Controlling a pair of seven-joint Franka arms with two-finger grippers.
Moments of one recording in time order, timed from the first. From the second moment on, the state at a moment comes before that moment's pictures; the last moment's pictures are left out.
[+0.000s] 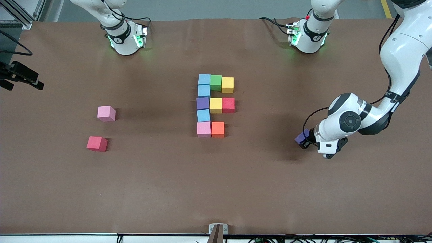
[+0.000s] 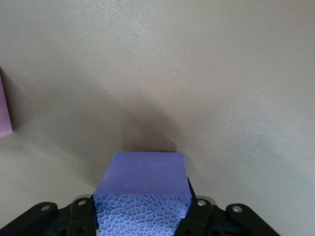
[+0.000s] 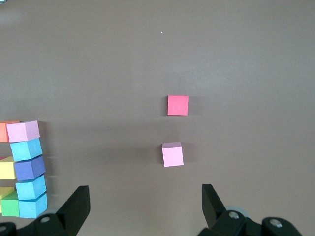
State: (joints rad) left arm 0.70 0.84 -0.97 -1.88 0.77 2.19 -1.38; right arm -0.12 0.01 0.06 -1.46 0.06 1.48 -0.03
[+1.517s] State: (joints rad) left arm 0.17 0.84 -0.80 -1.53 0.46 2.17 -1.88; right arm -0.12 0.01 0.06 -1.46 0.06 1.48 -0.03
